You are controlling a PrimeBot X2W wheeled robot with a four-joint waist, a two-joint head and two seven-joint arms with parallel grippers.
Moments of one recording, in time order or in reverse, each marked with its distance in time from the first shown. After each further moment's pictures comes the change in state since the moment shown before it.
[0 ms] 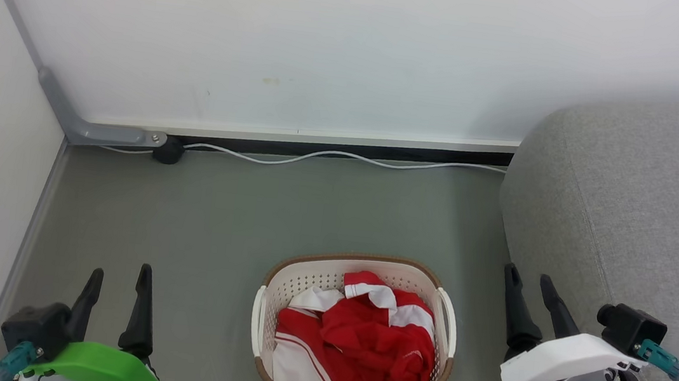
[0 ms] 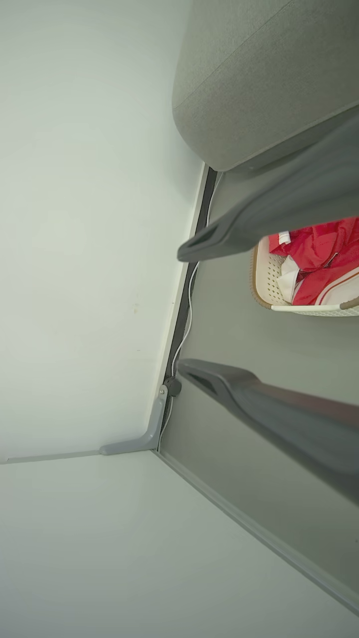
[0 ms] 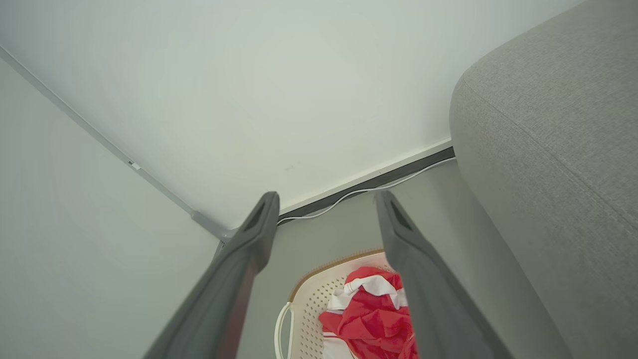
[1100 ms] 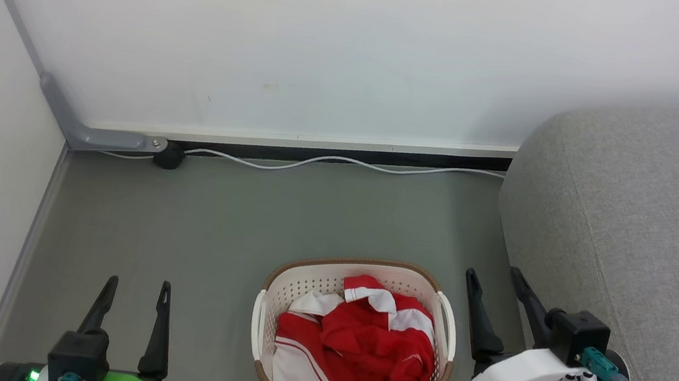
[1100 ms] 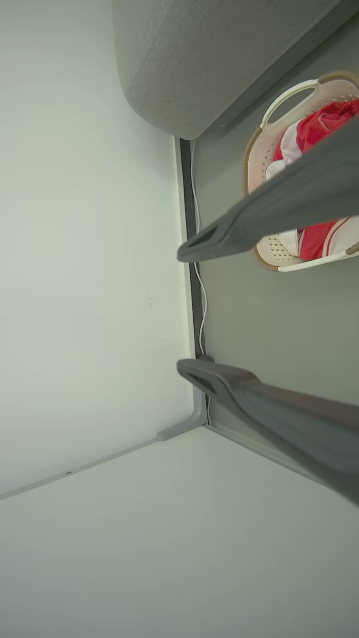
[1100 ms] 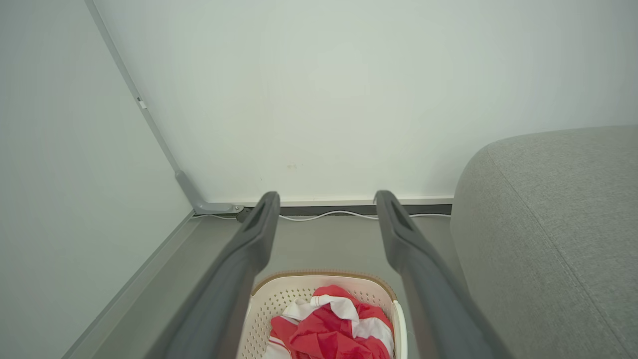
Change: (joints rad) left arm 0.049 0.001 -0.042 -0.017 0.310 0.023 -0.091; right arm 0.000 -0.010 0.119 -0.003 -0.332 -0.038 -0.089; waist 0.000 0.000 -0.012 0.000
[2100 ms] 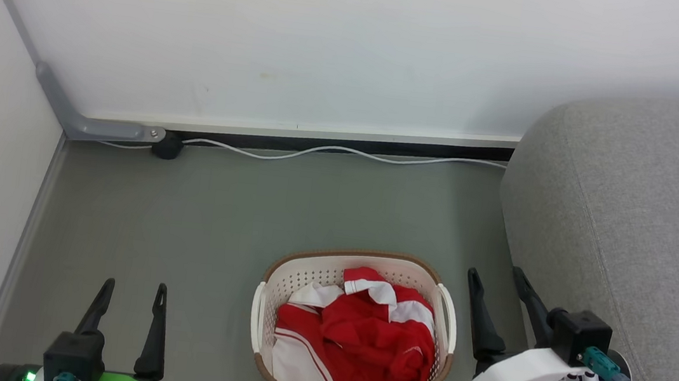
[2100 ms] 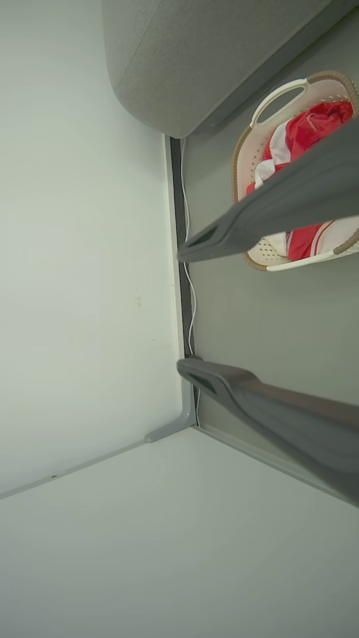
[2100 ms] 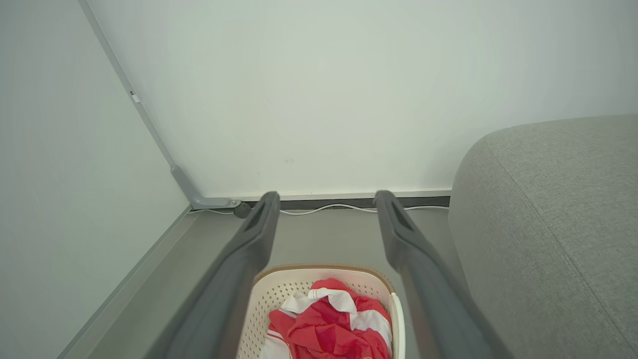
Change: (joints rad) left arm 0.000 -0.001 0.016 0.018 -0.003 -0.016 0.000; right arm 0.000 0.001 -0.005 0.003 0.000 0.001 0.000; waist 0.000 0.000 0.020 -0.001
